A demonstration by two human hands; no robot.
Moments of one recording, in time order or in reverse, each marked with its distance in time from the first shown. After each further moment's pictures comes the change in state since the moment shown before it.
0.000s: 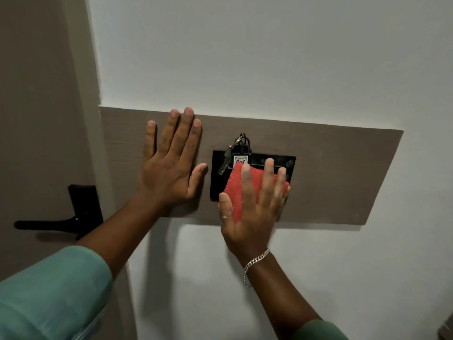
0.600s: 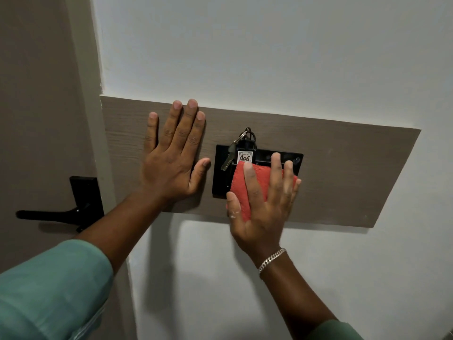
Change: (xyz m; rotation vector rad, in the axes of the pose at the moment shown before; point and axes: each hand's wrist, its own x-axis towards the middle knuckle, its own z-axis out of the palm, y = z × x) left_hand 0.000 0.000 0.001 0.017 0.019 -0.006; right_hand 0.004 0.019 0.001 0.005 0.007 -0.116
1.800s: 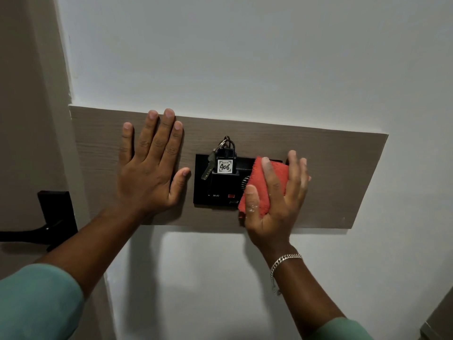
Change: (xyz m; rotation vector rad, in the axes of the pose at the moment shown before) left_hand 0.001 0.003 -0.006 0.018 0.022 -0.004; right_hand 0.024 0.039 -0.022 0.085 0.061 0.109
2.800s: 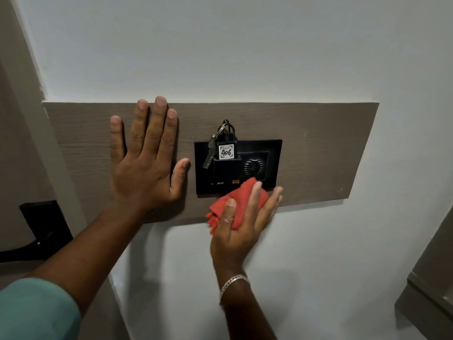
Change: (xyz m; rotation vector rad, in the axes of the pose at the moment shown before) left_hand -0.003 -0.002 0.002 -0.084 -0.004 -0.006; right_hand -0.079 -0.076 0.052 0.185 0.201 0.552
